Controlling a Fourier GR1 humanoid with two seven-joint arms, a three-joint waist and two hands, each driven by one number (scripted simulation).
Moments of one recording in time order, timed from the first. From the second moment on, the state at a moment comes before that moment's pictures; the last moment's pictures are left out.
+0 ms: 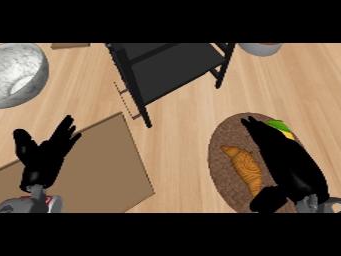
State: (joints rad) left arm -0.05 0.29 -0.04 -1.36 0.26 0.09 0.20; right arm -0.23 -0.54 0.53 -1.92 0.49 0.26 0.86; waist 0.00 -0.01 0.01
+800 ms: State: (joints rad) left arm -0.05 0.26 0.00 -1.38 0.22 0.06 0.28; right arm -0.13 -0.40 0.54 -1.77 0.78 0.20 0.76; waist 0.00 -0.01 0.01
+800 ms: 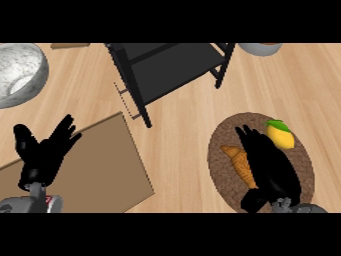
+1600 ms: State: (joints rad) left arm -0.06 0.24 0.05 -1.36 0.19 0.02 0.27; right arm -0.15 -0.29 0.46 -1.54 0.93 0.10 0.57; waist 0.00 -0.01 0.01
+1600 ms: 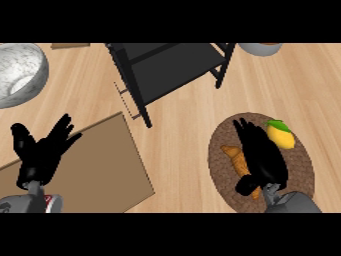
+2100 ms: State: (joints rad) left arm -0.05 0.23 0.05 -1.39 0.18 0.01 0.28; right arm -0.22 -0.28 0.47 -1.41 0.95 0.20 0.42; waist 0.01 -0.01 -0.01
